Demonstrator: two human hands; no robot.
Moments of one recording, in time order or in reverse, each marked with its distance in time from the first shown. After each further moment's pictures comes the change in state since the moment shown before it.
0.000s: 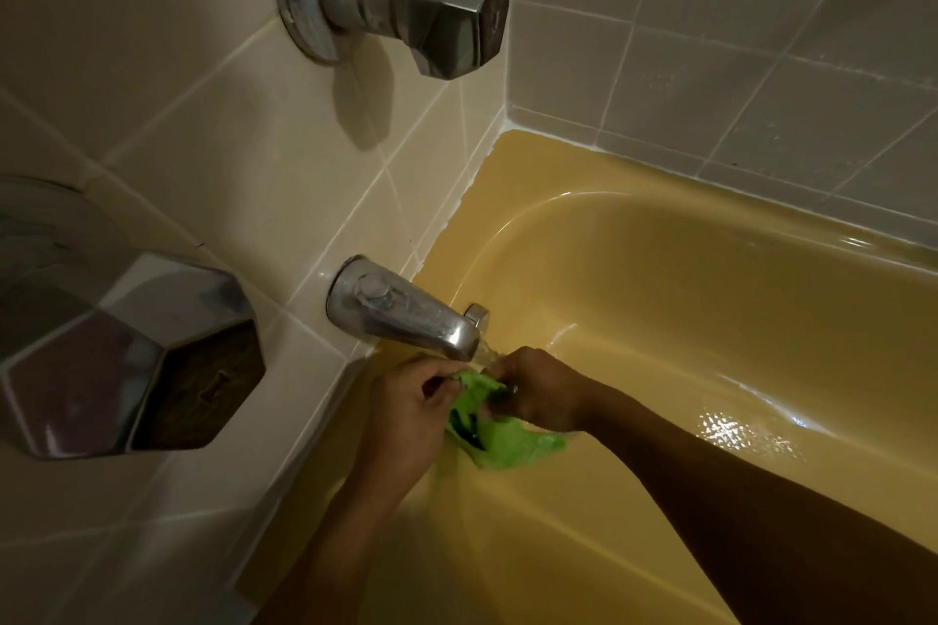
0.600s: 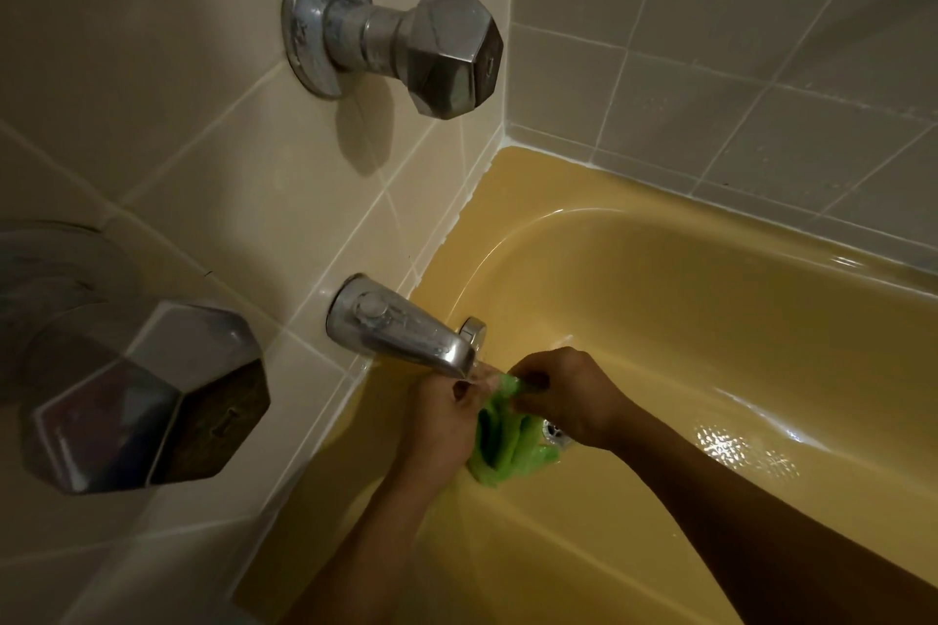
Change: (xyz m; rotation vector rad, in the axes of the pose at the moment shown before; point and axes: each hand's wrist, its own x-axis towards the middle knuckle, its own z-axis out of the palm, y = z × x) left_hand 0.011 0.013 0.037 -0.124 -0.072 -0.183; right_hand -0.029 -0.003 -0.022 0.021 0.232 0.152
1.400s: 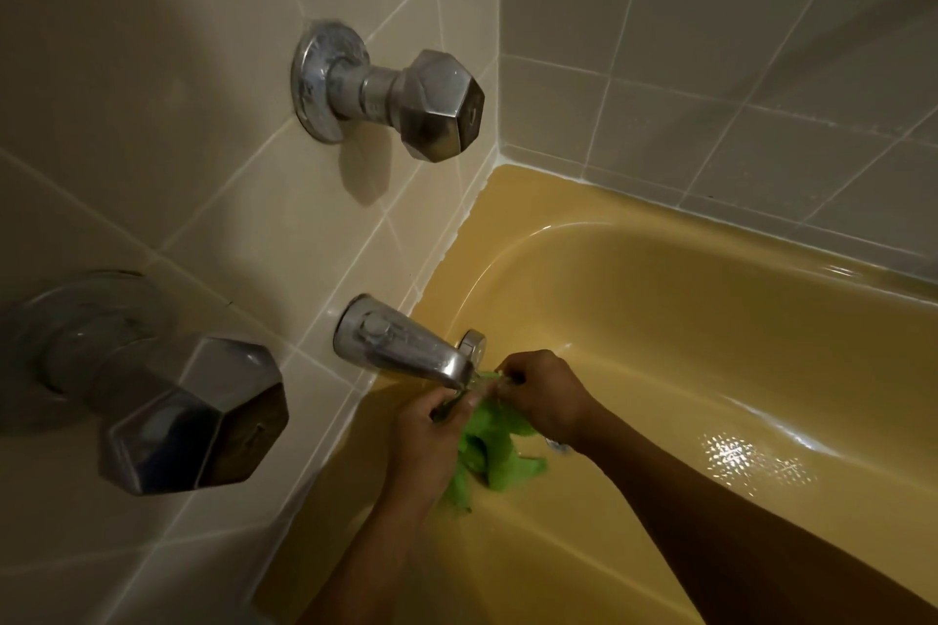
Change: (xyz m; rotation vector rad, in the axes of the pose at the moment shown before) left_hand -0.012 -0.005 -0.012 -0.070 0.092 -0.096; right_hand 0.011 -0.022 0.010 0.052 0.069 0.065
